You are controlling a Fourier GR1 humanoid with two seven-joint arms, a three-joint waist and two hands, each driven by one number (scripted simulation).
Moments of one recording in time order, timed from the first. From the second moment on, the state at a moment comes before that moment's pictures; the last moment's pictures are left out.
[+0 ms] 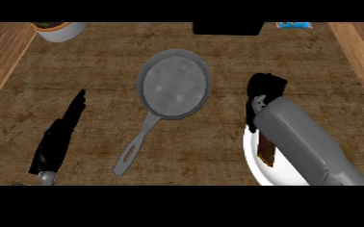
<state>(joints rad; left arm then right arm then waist) 0.01 0.48 -0.28 -1.54 0.10 0.28 0.10 -0.70 -0.33 0.59 -1.05 0.59 0.39 1.18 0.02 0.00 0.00</state>
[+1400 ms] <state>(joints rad) 0.07 0.47 -0.25 -1.58 0.08 0.27 0.11 -0.73 -0.19 0.49 -0.70 0.74 0.47 1.20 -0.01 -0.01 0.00</state>
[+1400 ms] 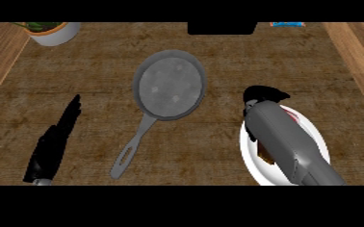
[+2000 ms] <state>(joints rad) 0.06 0.46 -0.22 -1.59 0.06 0.25 0.12 -0.68 -0.21 0.43 -0.72 0.82 0.49 1.18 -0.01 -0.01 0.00</state>
